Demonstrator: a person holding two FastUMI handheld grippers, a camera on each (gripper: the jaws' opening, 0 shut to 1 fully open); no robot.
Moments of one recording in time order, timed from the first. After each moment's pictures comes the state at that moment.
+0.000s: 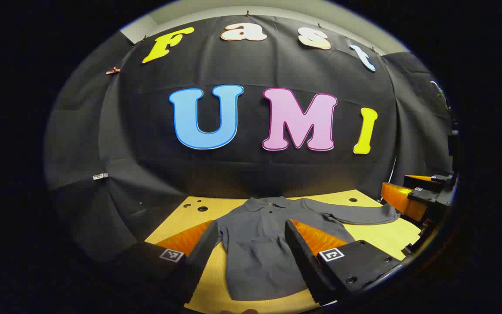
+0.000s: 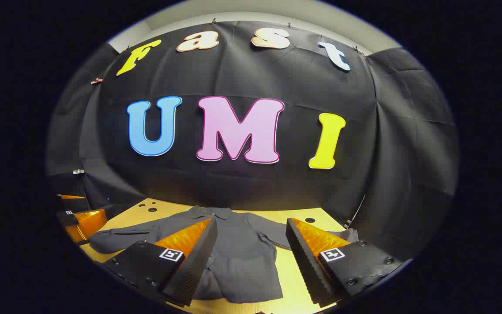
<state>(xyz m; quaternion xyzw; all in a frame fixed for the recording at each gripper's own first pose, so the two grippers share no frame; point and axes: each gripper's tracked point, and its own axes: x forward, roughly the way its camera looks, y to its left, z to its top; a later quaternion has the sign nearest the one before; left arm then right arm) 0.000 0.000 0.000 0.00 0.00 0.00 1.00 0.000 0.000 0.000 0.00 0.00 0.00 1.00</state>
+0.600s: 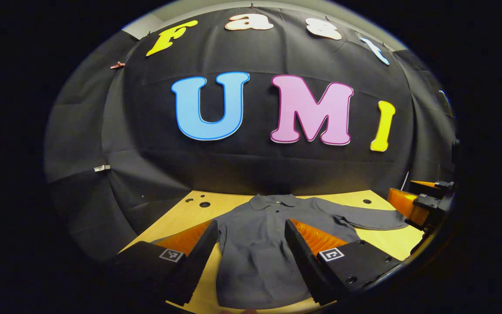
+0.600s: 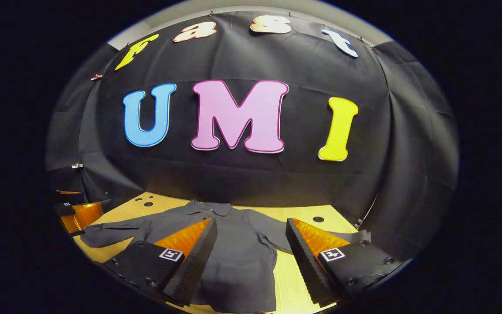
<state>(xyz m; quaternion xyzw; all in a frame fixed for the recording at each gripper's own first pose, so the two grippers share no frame) 0.064 -0.011 -0.023 -0.02 0.03 0.06 1.00 0.070 -0.019 -0.042 0.00 0.03 0.03 1.00</state>
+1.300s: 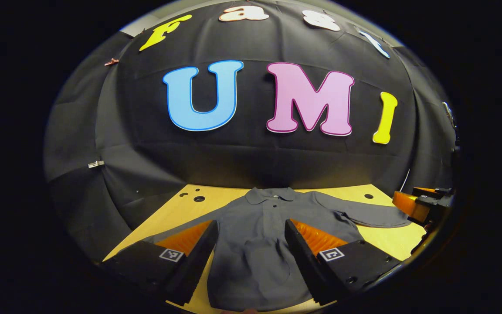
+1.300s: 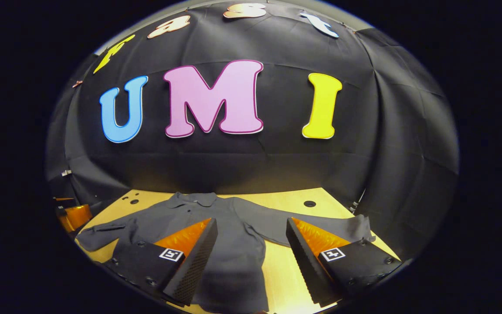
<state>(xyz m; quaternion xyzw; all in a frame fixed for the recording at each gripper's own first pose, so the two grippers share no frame) 0.091 -0.029 -0.034 -0.01 0.05 0.04 1.00 0.101 -0.065 -0.071 0.03 0.07 -0.01 1.00</state>
